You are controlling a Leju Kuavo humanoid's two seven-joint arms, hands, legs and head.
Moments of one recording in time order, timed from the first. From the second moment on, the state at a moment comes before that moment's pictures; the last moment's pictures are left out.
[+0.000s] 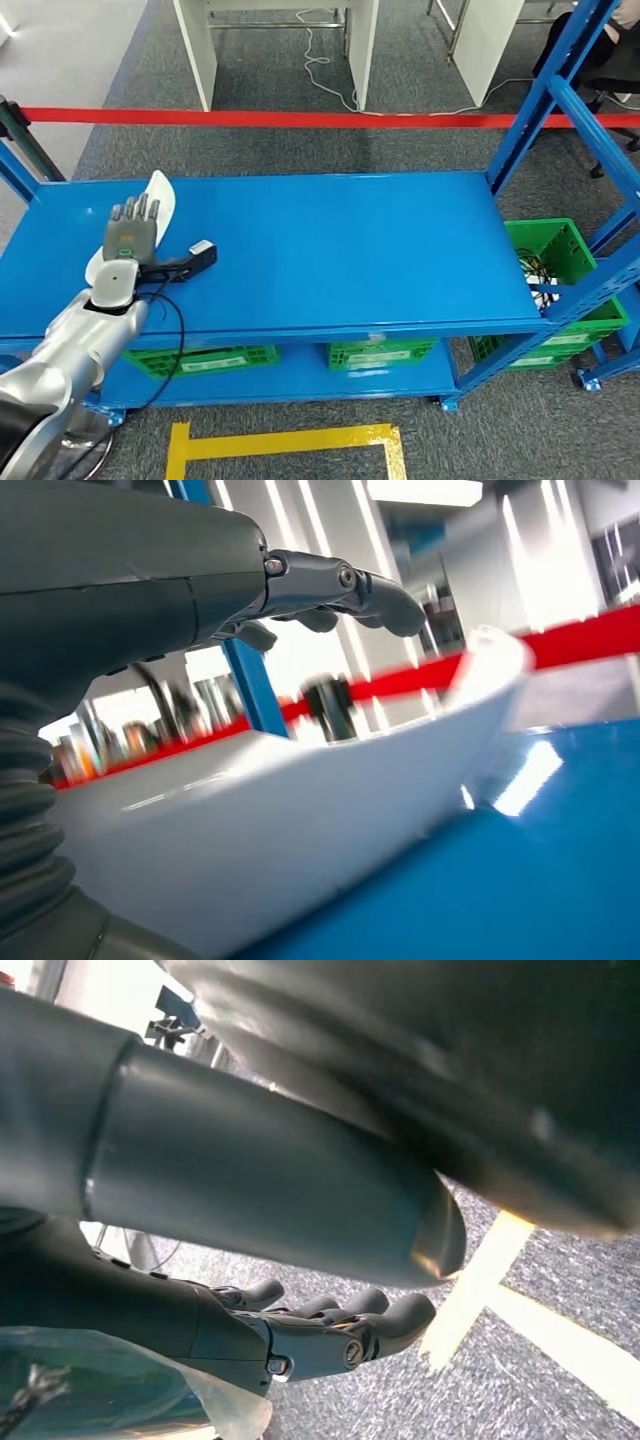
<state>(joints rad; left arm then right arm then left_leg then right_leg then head) -0.82 0.07 -0.57 -0.38 -1.28 0.39 0.30 -0.07 0.09 0.24 -0.17 0.36 -0.03 0.29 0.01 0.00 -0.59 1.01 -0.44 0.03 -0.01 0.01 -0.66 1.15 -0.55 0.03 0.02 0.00</state>
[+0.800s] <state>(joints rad) -0.84 0.09 -0.56 -0.35 -1.32 0.25 0.42 -0.07 0.10 0.24 -0.17 0.37 -0.03 0.29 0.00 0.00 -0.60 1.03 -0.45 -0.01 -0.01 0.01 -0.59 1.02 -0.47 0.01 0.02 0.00</state>
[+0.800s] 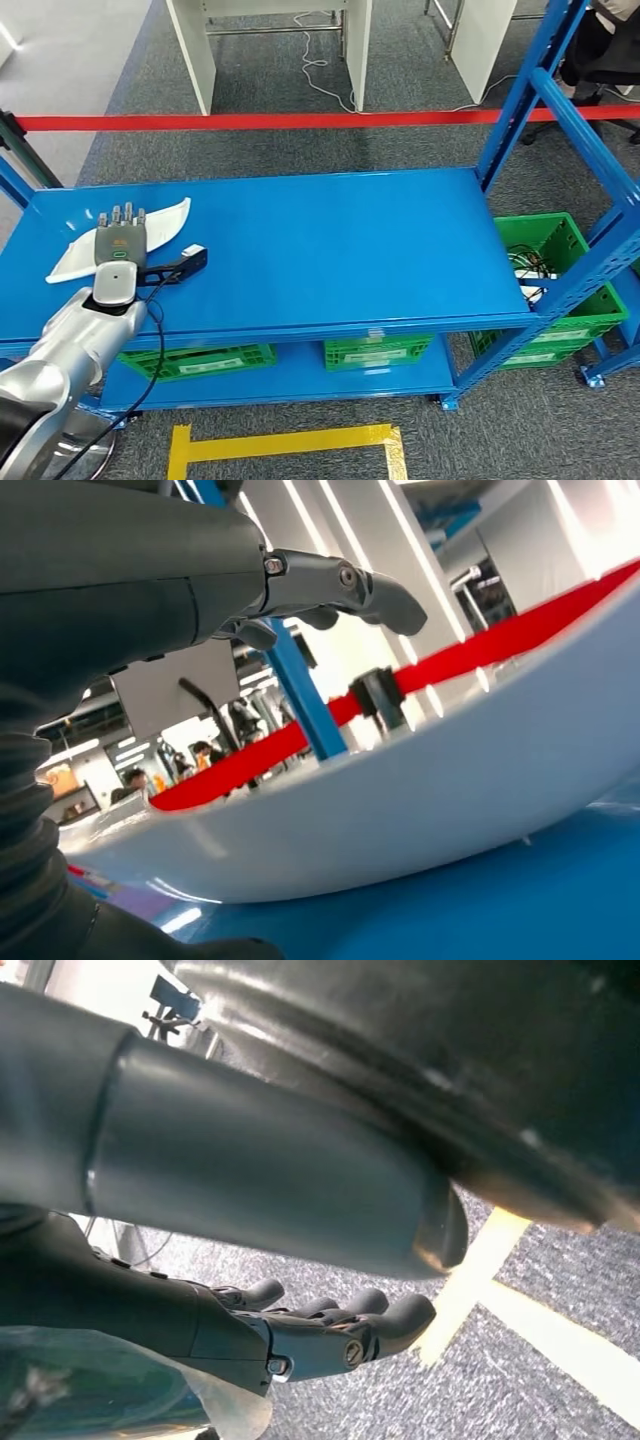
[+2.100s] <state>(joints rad) -0.76 0.06 -0.36 -0.40 -1.02 0.64 -0.09 -0.07 0.10 0.23 -0.17 0.39 -0.04 0.26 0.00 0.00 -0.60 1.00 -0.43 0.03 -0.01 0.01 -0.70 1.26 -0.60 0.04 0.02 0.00</state>
